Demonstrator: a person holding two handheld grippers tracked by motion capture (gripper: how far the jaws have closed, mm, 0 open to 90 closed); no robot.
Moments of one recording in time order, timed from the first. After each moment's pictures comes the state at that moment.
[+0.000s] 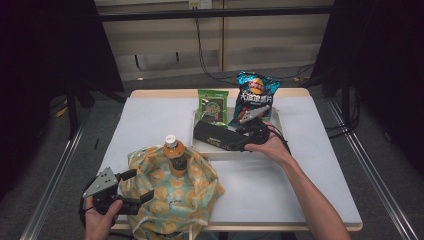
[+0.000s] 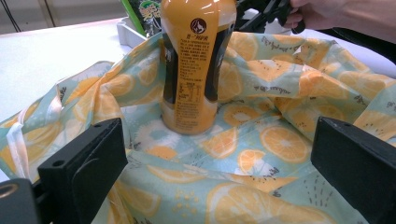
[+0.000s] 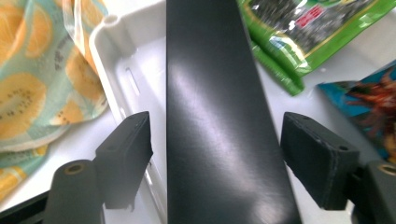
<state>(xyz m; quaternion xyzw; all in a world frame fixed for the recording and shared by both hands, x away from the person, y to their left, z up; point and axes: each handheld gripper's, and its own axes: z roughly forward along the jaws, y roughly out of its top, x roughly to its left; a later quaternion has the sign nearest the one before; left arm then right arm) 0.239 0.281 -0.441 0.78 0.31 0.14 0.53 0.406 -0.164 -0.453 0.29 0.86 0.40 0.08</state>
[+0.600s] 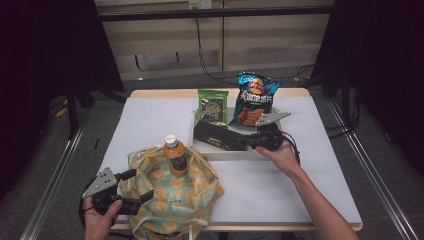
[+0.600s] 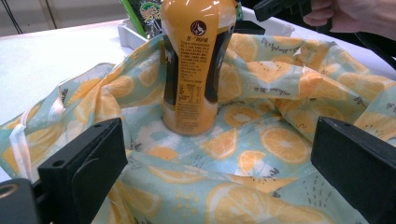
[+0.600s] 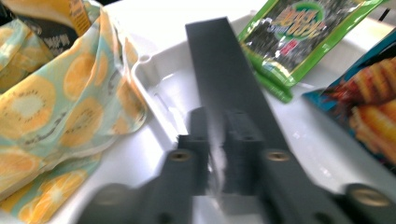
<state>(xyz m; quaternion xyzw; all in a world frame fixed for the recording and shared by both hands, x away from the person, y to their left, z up) 0.238 0.281 -0.441 0.78 0.31 0.14 0.53 0.363 -0.187 -0.435 0.31 0.82 0.47 0.10</state>
